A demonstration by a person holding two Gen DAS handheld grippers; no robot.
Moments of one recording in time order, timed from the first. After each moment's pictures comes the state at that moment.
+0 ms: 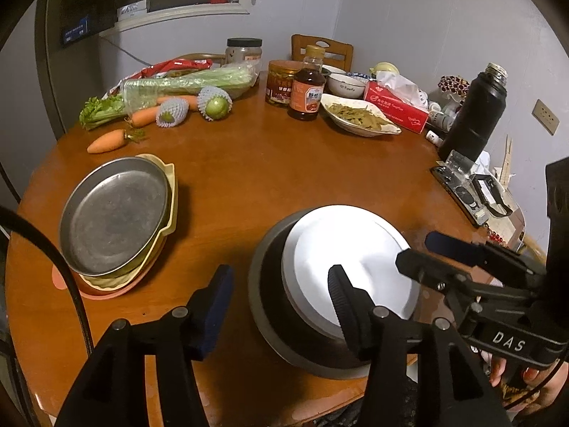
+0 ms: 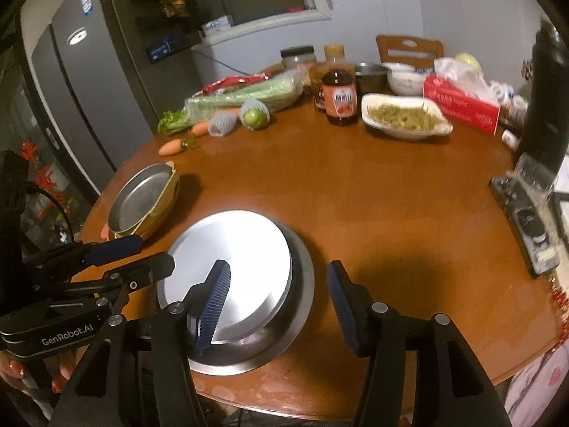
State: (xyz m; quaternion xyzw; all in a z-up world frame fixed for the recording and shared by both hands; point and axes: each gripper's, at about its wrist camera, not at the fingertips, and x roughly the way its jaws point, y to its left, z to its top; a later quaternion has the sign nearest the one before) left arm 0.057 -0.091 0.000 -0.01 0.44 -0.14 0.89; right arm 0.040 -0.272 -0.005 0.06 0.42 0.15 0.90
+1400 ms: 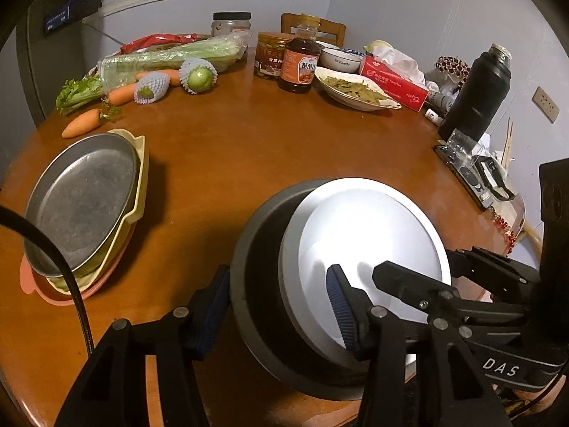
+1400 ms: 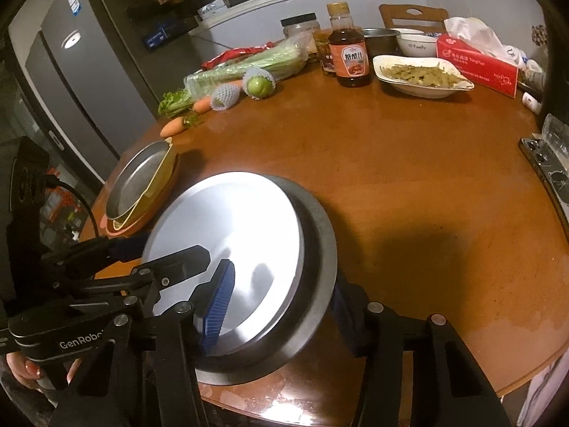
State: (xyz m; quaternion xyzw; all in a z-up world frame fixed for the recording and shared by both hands) left arm 0.076 -0.099 -0.033 0.00 0.47 -0.16 0.87; right arm 0.050 -0.260 -0.038 0.09 0.45 0.16 0.87
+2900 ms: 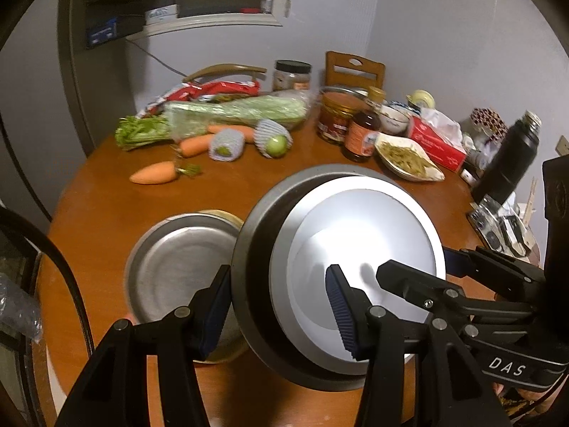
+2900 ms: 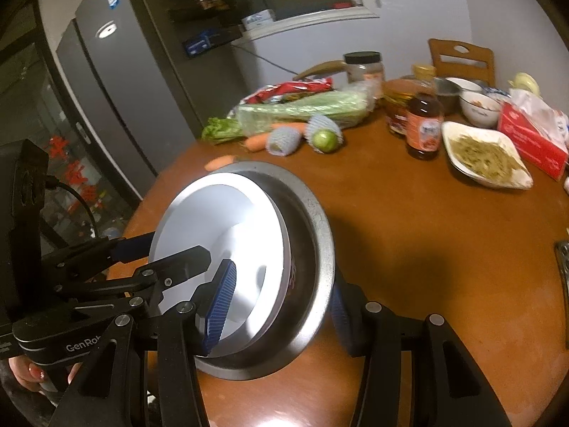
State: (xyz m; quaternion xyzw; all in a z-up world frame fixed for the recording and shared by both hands) left arm 0.115 -0.016 0.043 -0.02 0.42 -0.09 0.90; right arm 0.110 -0.186 0.031 0.06 0.41 0.23 0.88
